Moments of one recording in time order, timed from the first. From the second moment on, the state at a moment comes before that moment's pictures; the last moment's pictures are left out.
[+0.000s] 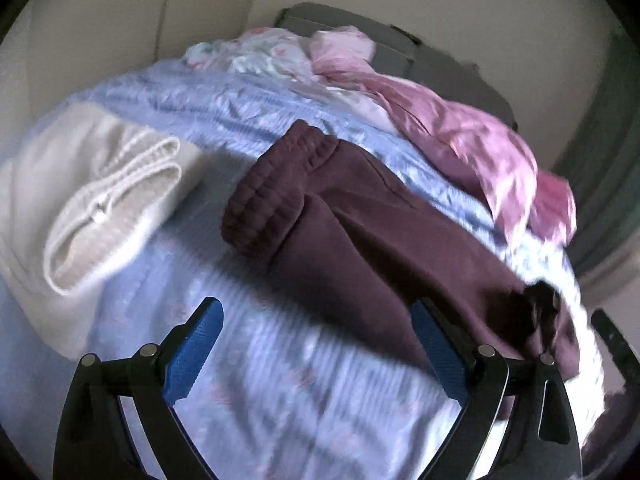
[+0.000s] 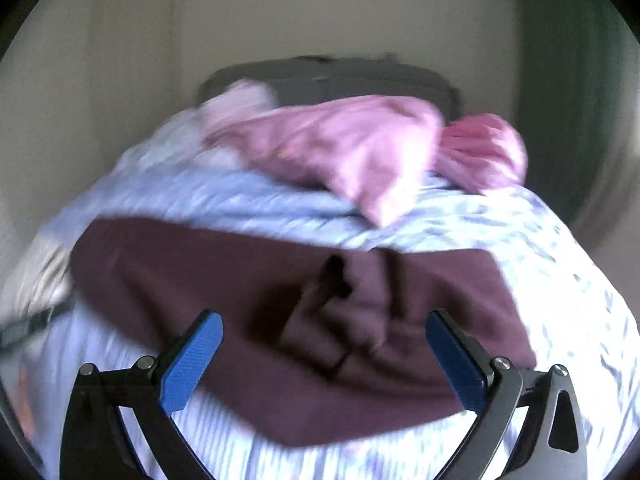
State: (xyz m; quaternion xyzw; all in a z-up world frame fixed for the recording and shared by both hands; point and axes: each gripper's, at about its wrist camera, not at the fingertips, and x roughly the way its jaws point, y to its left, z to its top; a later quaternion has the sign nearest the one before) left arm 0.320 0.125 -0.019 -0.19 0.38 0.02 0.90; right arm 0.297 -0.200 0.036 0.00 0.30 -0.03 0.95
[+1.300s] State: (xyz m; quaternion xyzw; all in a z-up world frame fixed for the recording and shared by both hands) left arm 0.391 0.087 0.016 -0.17 0.34 0.06 0.92; right arm 0.322 -0.251 0.009 0.03 0.24 -0.20 0.95
